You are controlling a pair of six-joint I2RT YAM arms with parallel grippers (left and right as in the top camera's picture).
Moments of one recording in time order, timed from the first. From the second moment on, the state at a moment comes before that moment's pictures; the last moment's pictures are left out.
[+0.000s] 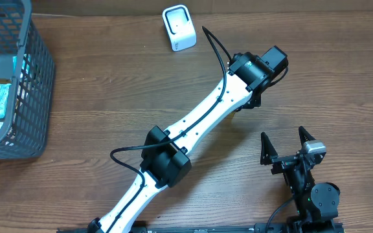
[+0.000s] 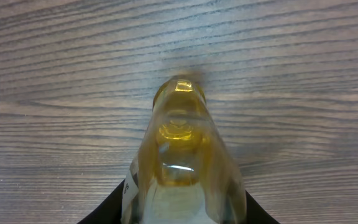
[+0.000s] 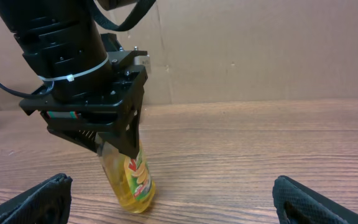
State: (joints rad) left arm -0.84 2.50 2.60 -1.49 -0.19 -0.81; right arm 0.12 0.01 0.02 -0.03 -0.07 0.12
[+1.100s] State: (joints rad) left arm -0.73 2.50 2.80 -1.47 -0.15 -0.56; right arm 0.12 0.01 0.02 -0.03 -0.07 0.12
